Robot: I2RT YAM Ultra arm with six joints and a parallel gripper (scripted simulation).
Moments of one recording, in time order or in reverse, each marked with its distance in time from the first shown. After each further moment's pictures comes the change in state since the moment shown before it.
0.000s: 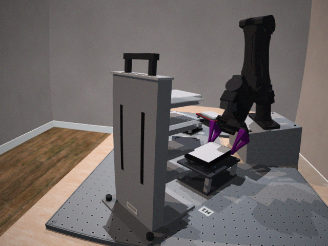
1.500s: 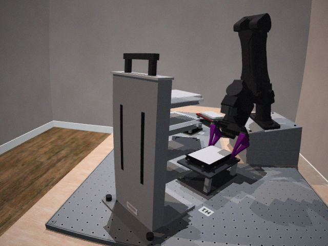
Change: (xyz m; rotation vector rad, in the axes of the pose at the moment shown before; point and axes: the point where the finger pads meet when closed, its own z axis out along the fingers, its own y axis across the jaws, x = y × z) arm 0.014 -0.001 0.007 0.001 -0.016 0.001
